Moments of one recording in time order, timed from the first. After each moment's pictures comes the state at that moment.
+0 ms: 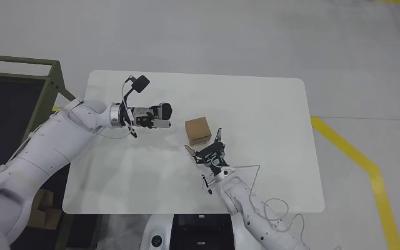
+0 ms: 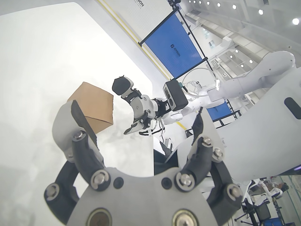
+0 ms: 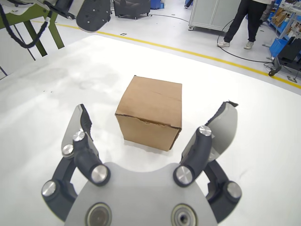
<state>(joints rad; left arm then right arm) 0.60 -0.69 -0.50 -1.23 -0.51 -0.98 -0.84 -1.36 -1.43 0.82 -1.36 -1.41 0.11 -0.34</state>
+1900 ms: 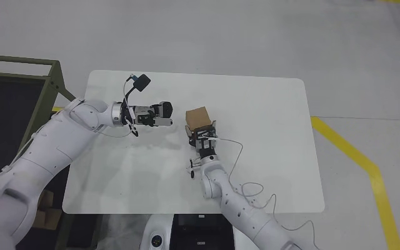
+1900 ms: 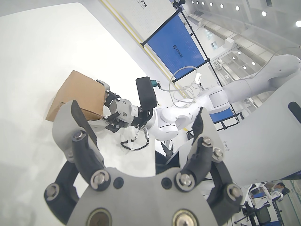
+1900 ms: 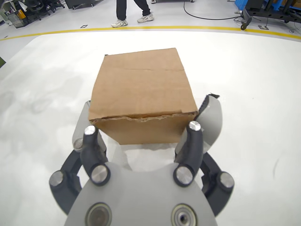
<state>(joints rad) 0.64 -0.72 -0.57 -1.22 -0.48 -0.95 -0.87 -1.16 -1.65 0.75 -1.00 -1.12 0.37 -0.39</state>
